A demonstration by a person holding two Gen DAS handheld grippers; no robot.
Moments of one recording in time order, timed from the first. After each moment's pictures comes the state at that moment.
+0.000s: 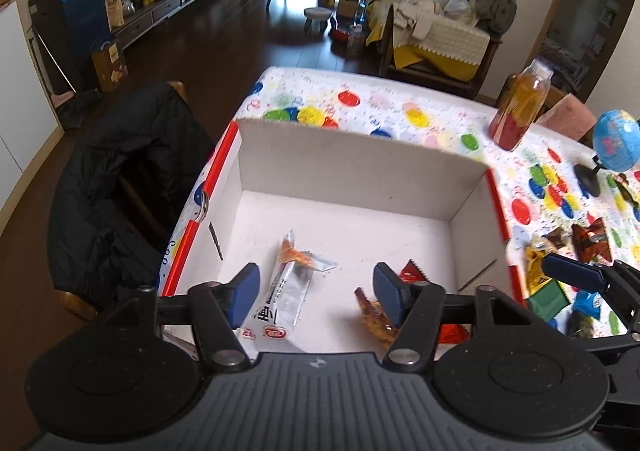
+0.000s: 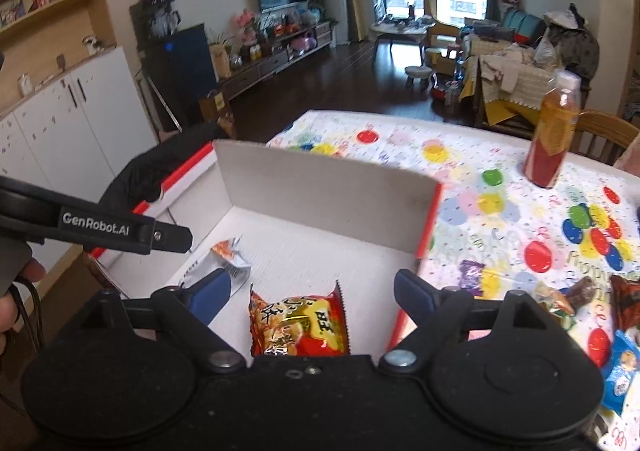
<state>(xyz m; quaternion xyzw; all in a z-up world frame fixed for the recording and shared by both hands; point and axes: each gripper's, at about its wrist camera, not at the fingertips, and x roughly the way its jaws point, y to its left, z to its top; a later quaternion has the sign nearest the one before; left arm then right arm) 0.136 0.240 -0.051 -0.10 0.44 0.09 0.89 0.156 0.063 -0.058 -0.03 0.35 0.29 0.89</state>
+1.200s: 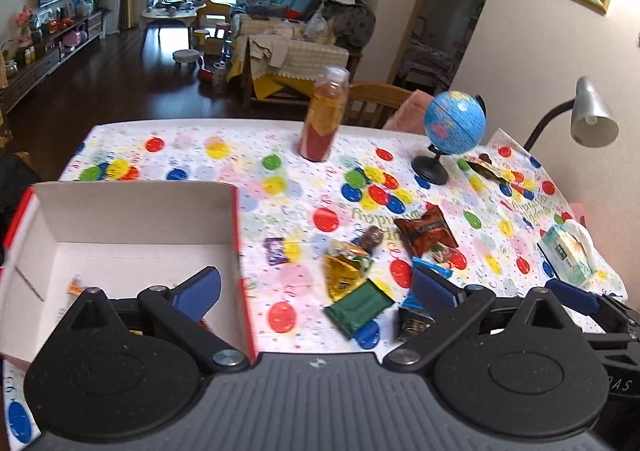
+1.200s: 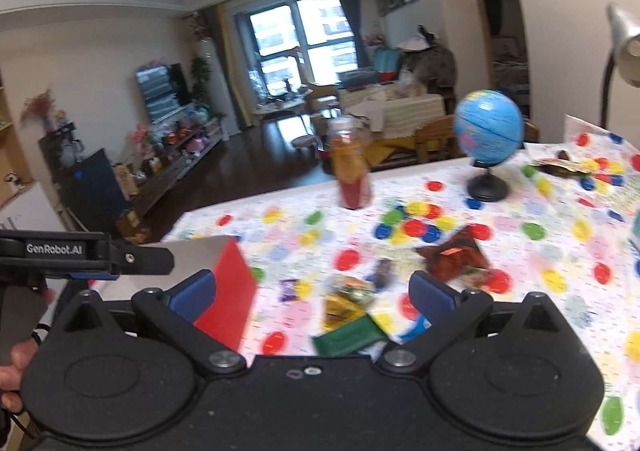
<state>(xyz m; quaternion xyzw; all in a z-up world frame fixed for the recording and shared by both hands) 0.139 0.070 -0.019 -0.09 0.38 -0.10 0.92 0.106 -0.144 -0.040 0.09 0.27 0.12 0.95</state>
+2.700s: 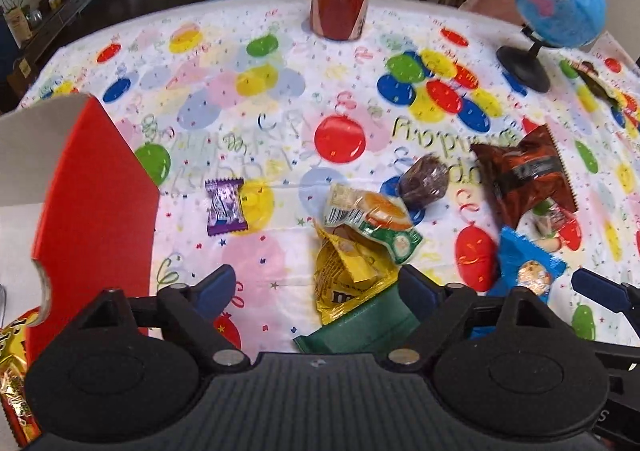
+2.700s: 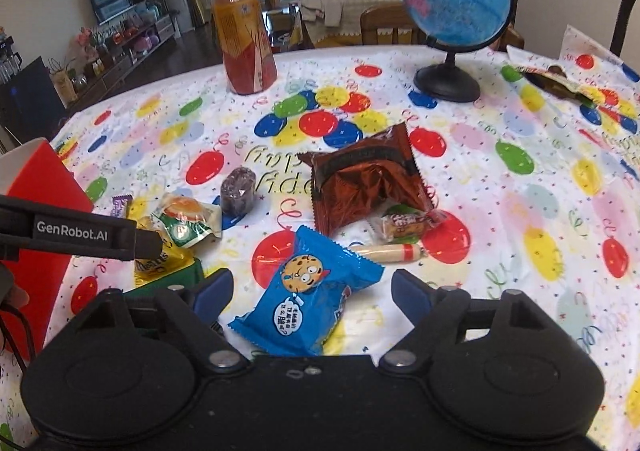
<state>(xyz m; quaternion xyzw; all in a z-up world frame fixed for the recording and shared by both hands) 0.286 -0.034 -0.162 -0.03 0.53 0.01 0.85 0.248 -0.197 -0.168 0.04 0.43 0.09 0.90</state>
